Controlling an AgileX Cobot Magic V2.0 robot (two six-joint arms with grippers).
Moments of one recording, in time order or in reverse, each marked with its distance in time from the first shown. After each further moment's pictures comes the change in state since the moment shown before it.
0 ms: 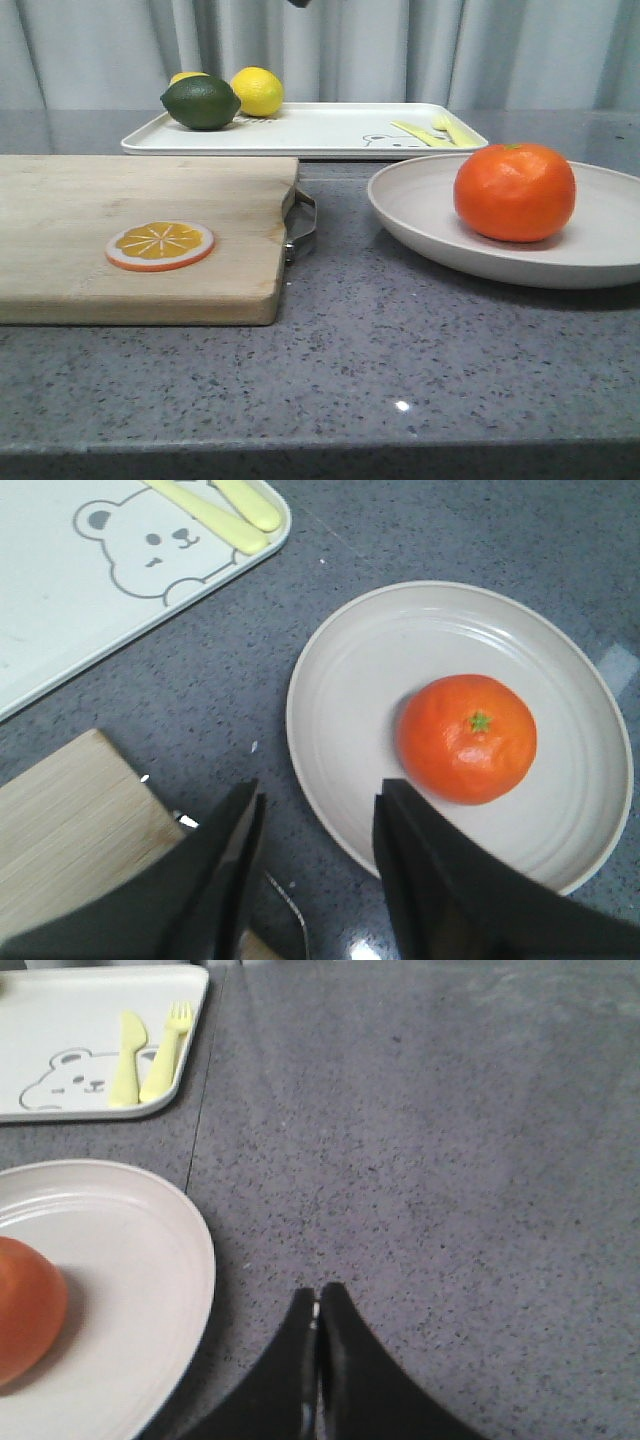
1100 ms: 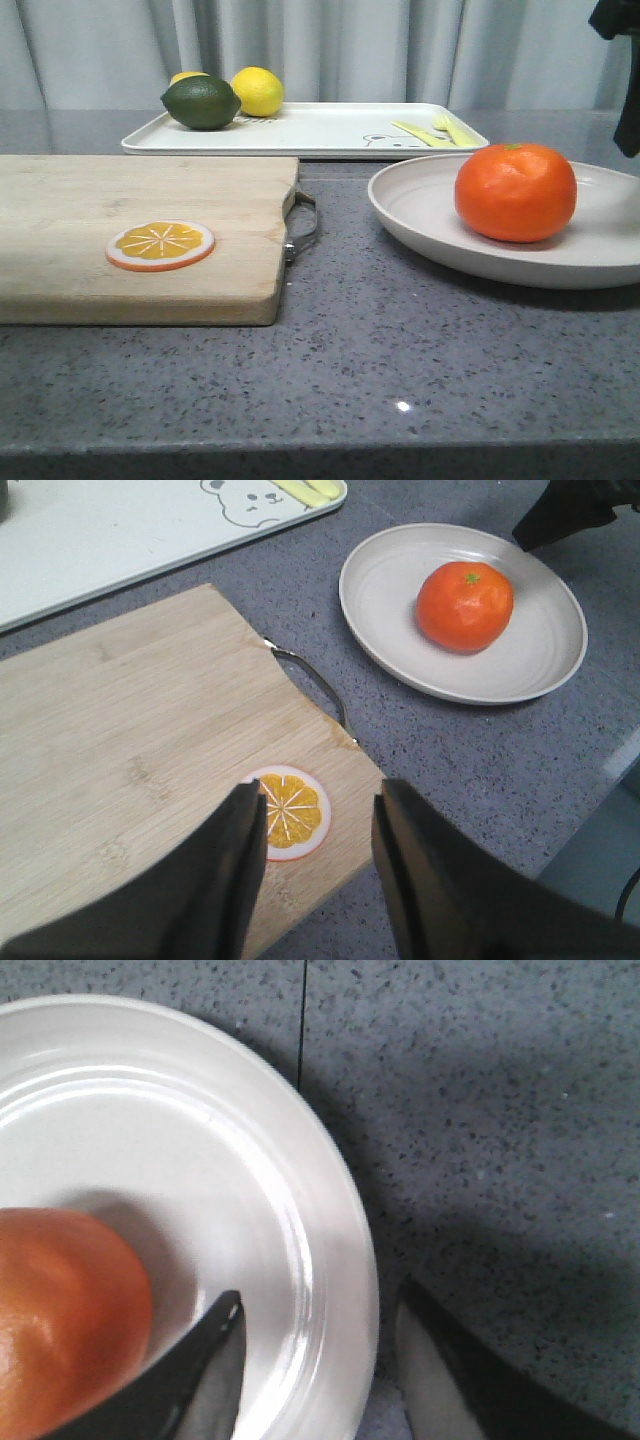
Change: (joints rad) left arm 0.064 -0.701 0.570 0.024 -0.040 -0.031; right arm 0.131 0.765 -0.596 0.170 0.502 -0.099
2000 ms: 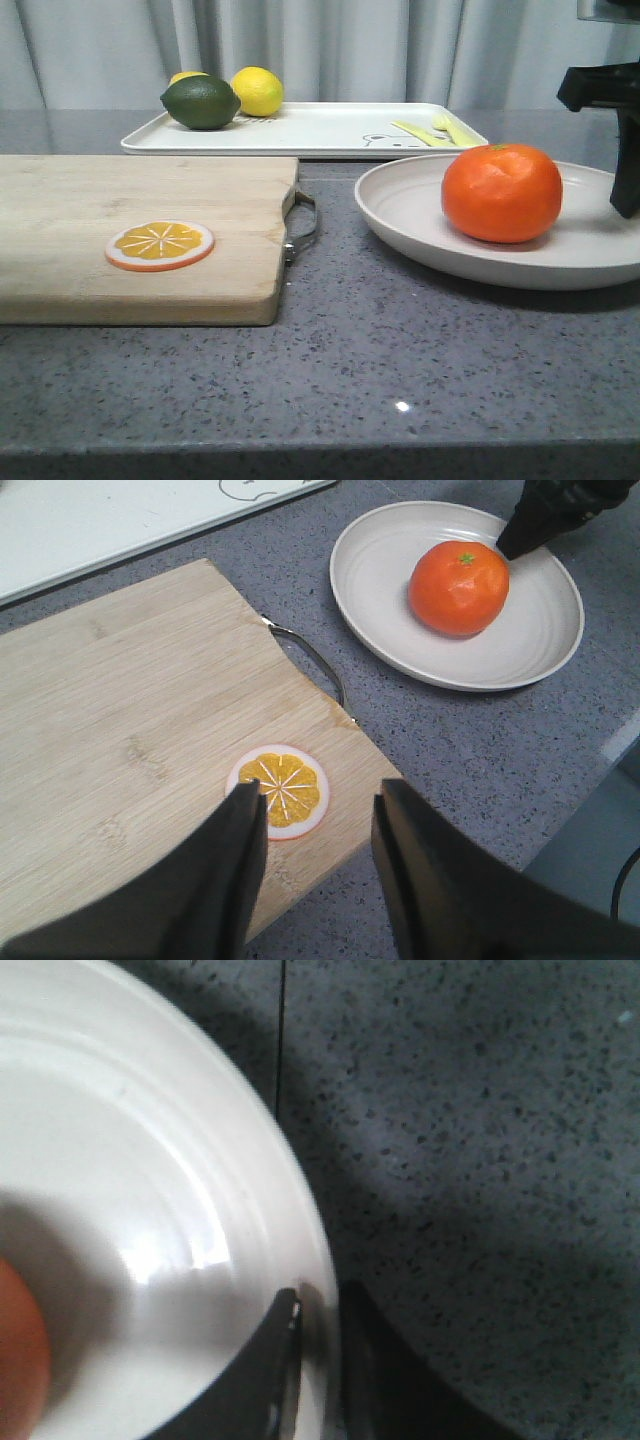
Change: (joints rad) left arm 0.000 -0.004 0.004 0.002 0.027 -0.001; right arm 0.000 0.120 -0.009 0.008 0.009 -0.006
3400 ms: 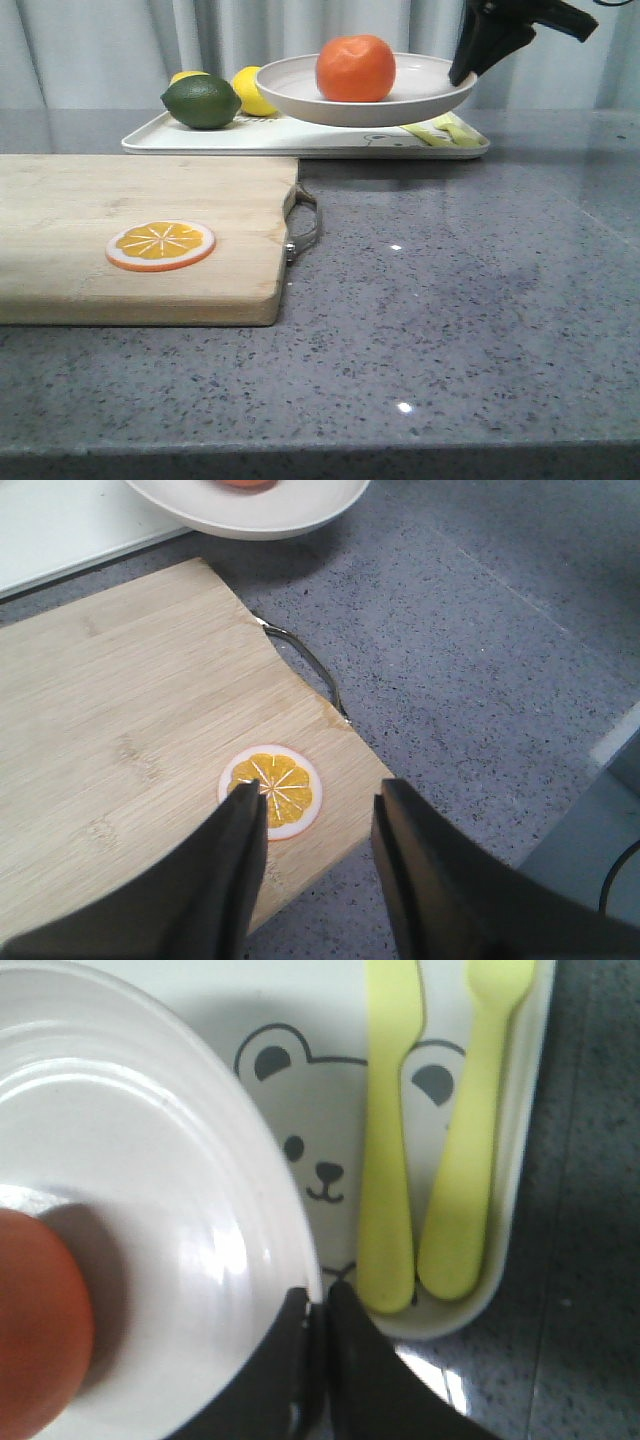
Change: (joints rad) left arm 0.000 0.000 0.000 -0.016 0.000 0.000; right arm -0.010 0.558 -0.935 0.264 0.232 -0.118
